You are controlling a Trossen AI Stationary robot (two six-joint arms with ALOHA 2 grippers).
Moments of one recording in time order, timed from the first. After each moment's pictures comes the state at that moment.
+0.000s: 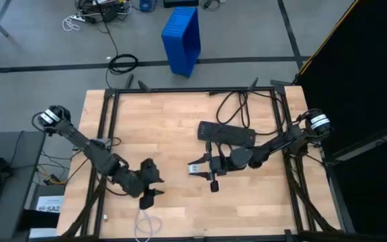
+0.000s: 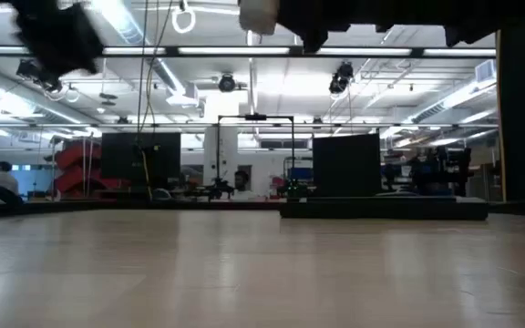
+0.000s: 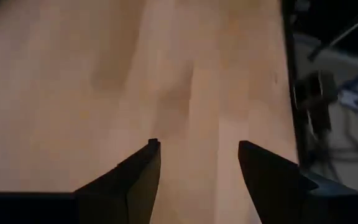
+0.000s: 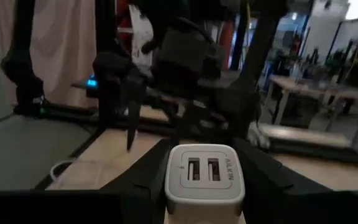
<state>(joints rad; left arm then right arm) -0.68 1.30 0.88 -0.49 -0.28 -0.93 0.33 1.70 0.81 0.85 0.22 -0.07</state>
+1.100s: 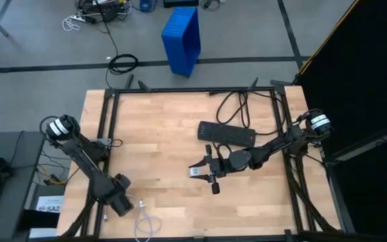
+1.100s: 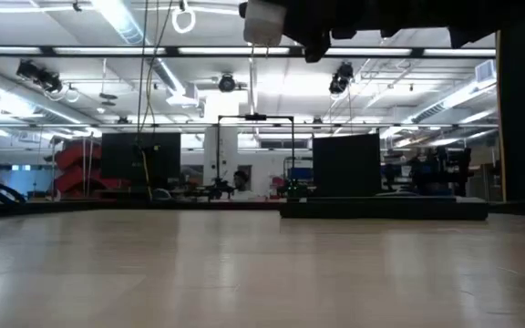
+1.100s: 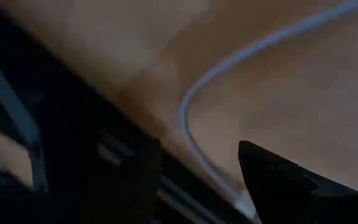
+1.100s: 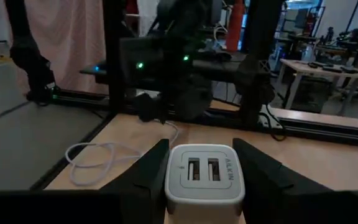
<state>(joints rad) -0.92 1.53 0.80 -0.88 0.26 -1.70 0.35 1.70 0.81 0.84 0.21 -0.06</state>
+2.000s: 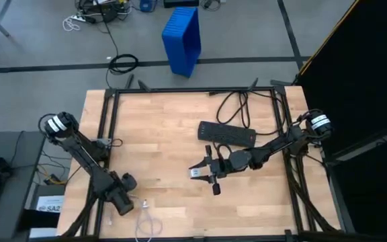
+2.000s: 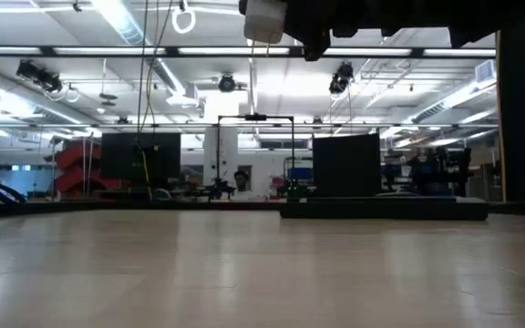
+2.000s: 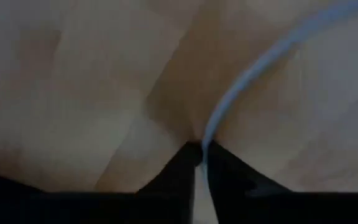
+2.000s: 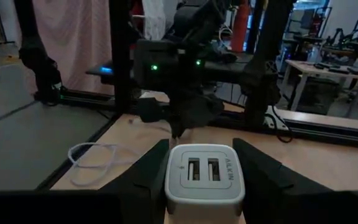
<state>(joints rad) -0.86 1.51 0.68 -0.72 0.08 -1.44 0.35 1.70 0.82 0.84 0.19 -0.06</state>
